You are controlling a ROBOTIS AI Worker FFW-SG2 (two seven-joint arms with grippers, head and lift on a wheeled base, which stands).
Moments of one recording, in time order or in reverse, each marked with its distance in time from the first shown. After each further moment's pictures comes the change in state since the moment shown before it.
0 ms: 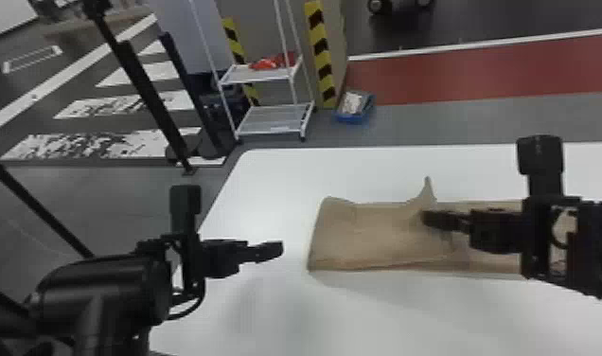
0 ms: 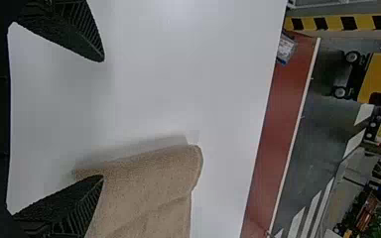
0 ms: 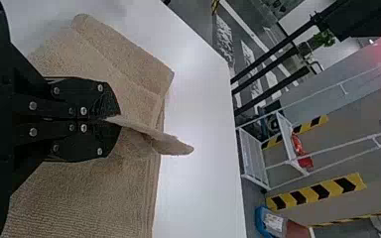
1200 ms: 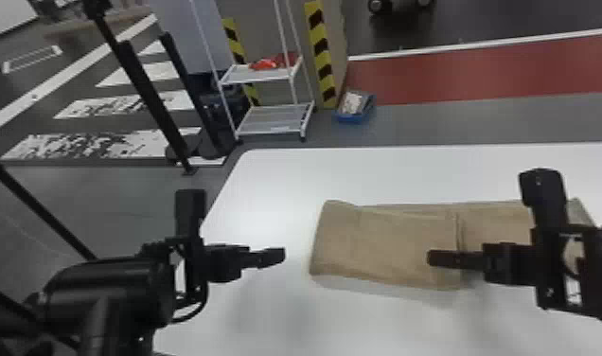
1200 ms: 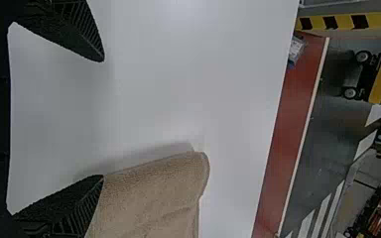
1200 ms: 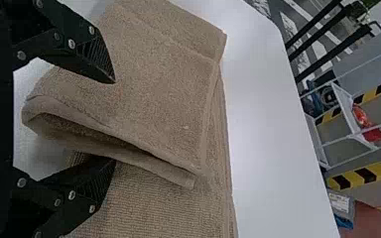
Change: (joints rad) left arm 0.006 0.004 -0.018 0.021 -0.015 -0.005 0.001; right arm 0.005 0.000 -0.027 0.054 0.051 0.160 0.000
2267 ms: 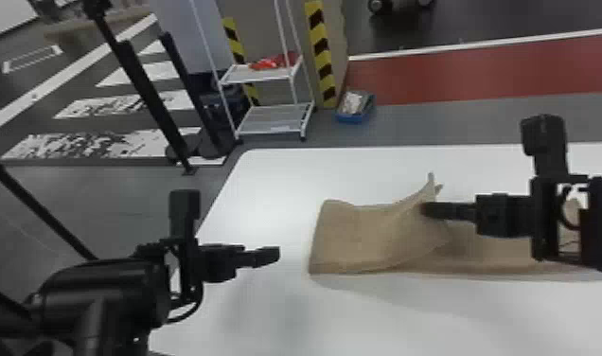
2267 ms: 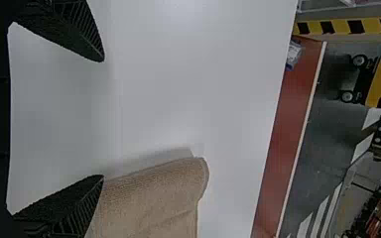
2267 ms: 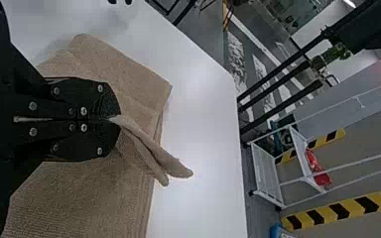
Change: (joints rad) left arm 0.002 0.006 0.020 0.008 0.001 -0.014 -0.008; right arm -0.089 0.000 -0.002 -0.034 -0.036 -0.032 0.100
